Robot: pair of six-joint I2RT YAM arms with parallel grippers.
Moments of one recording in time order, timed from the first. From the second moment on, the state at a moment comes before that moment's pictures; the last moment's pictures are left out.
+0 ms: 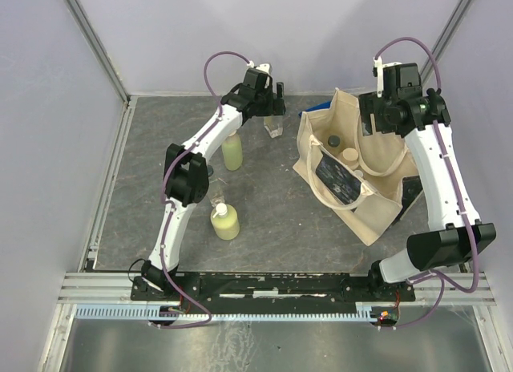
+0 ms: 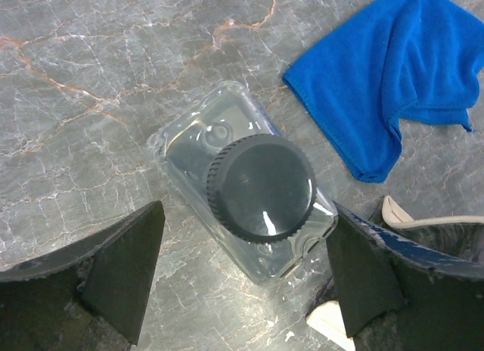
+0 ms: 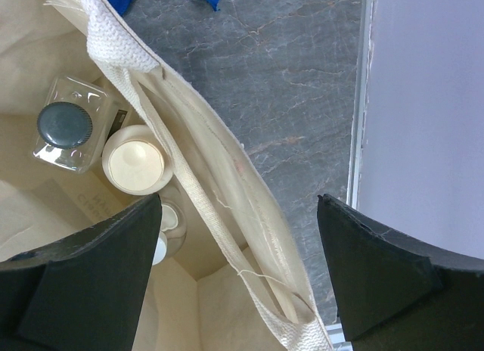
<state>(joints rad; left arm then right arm) -0.49 2.40 2.29 -0.51 -0.01 -0.37 0.13 1.50 1.78 -1.09 0.28 -0.07</state>
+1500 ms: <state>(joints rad) -0.48 2.39 2.22 -0.53 -0.12 -0.19 0.13 1.52 1.77 -1.06 0.24 -0.07</state>
